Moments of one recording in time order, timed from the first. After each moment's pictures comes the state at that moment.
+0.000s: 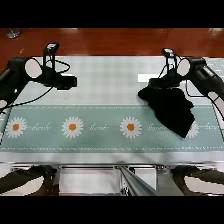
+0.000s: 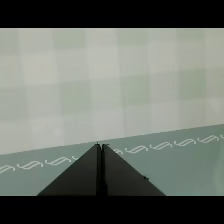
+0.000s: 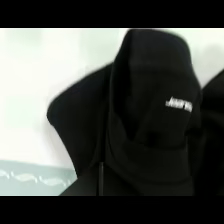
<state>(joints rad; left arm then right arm) -0.24 -1.30 1.20 1.45 -1.00 -1.69 0.19 -1.45 1.27 -1.49 1.01 1.69</state>
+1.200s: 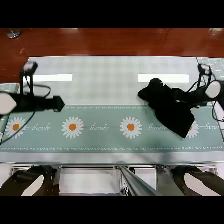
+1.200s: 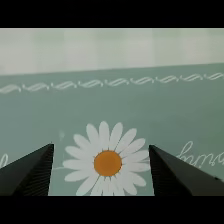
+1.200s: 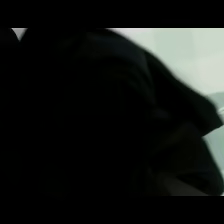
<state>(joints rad) -0.16 -0.84 0.79 1.46 -1.05 -1.67 -0.05 -1.15 0.87 -1.57 0.91 1.82</state>
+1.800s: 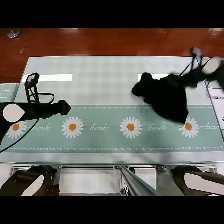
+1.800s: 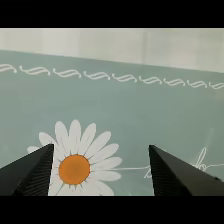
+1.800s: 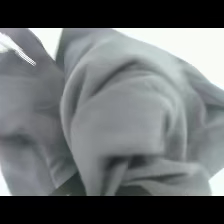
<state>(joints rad) -0.16 -0.83 0.67 1.31 -0.91 -1.74 -0.06 -1.38 1.28 -1.32 1.01 1.63</state>
